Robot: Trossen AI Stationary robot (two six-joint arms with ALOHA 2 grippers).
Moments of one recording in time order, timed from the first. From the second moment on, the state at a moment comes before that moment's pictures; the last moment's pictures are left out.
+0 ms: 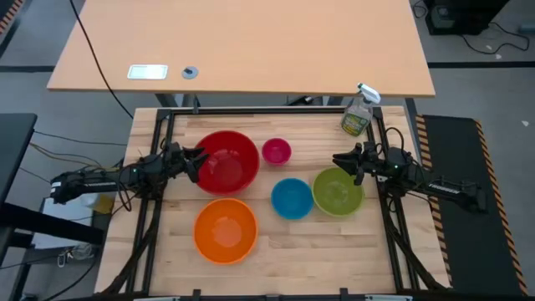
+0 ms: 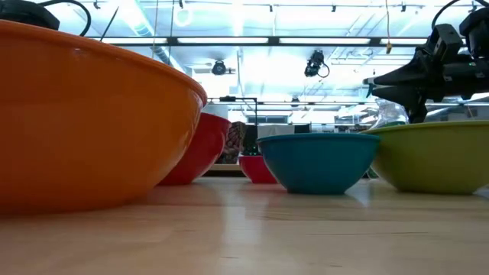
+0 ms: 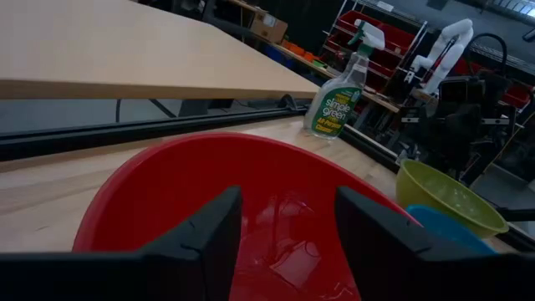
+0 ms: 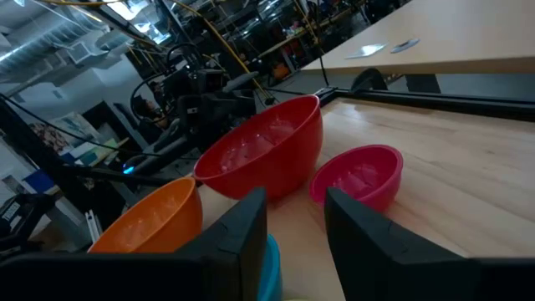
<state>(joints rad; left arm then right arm) 0.13 0.16 0.01 0.07 -0.45 -0.45 -0.35 0.06 0.01 0.04 -0.10 0.52</state>
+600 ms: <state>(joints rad) 0.13 0.16 0.01 0.18 -0.45 -0.88 -0.35 0.06 0.01 0.04 -0.10 0.52</state>
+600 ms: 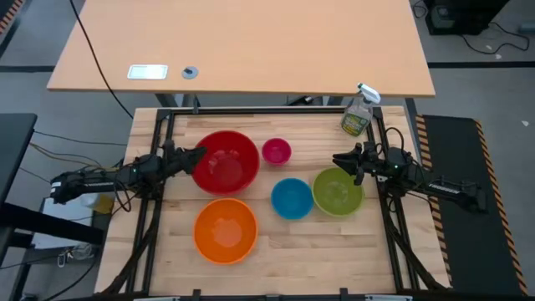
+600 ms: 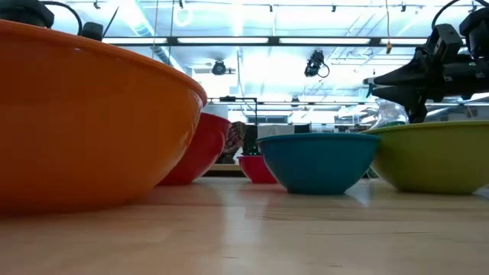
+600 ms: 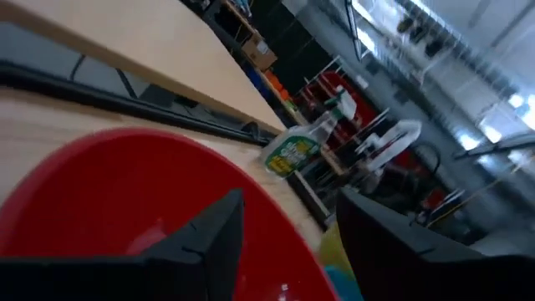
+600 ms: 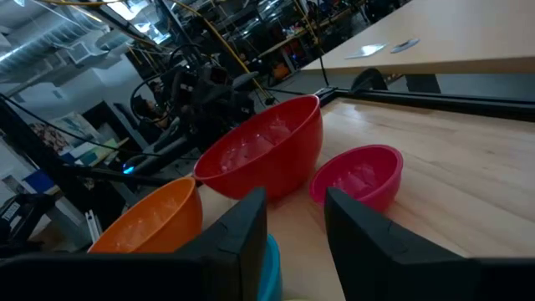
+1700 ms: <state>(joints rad) 0.13 0.16 0.08 0.60 -0.50 -0.92 -0.35 0.06 0.01 0.56 0.11 1.00</state>
